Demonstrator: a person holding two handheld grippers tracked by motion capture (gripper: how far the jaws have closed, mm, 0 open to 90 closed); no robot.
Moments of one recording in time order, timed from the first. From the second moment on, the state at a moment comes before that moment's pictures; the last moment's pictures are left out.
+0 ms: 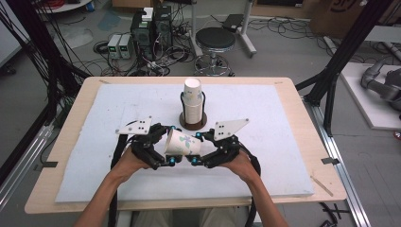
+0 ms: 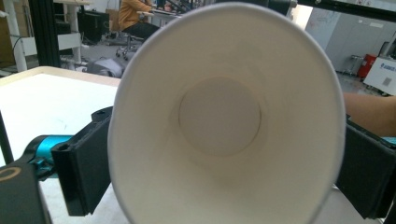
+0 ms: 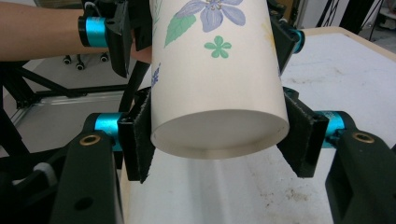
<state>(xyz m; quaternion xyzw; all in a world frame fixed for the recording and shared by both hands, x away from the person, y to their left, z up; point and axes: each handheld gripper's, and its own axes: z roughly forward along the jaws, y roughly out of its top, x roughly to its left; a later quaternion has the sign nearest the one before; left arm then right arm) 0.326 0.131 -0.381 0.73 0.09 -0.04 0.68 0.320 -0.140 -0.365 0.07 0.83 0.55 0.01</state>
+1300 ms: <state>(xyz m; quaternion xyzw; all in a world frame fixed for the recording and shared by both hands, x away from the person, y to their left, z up) 0.324 0.134 -0.380 0.74 0.07 -0.04 0.67 0.317 -0.136 -0.370 0.07 0.83 0.55 0.00</state>
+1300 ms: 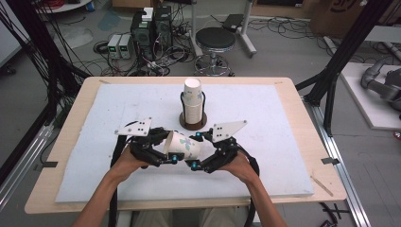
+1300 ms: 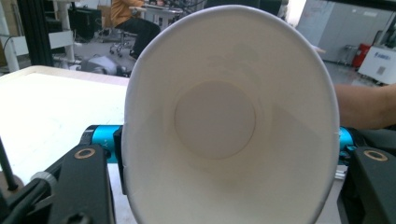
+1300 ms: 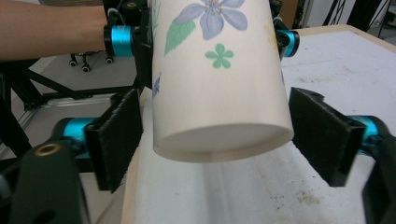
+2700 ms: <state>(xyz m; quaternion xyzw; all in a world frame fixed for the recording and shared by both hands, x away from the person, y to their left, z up) 0.326 0.155 -0.357 0.81 0.11 0.02 0.58 0.321 -0.178 -0.386 0.18 0.83 0.52 0.06</state>
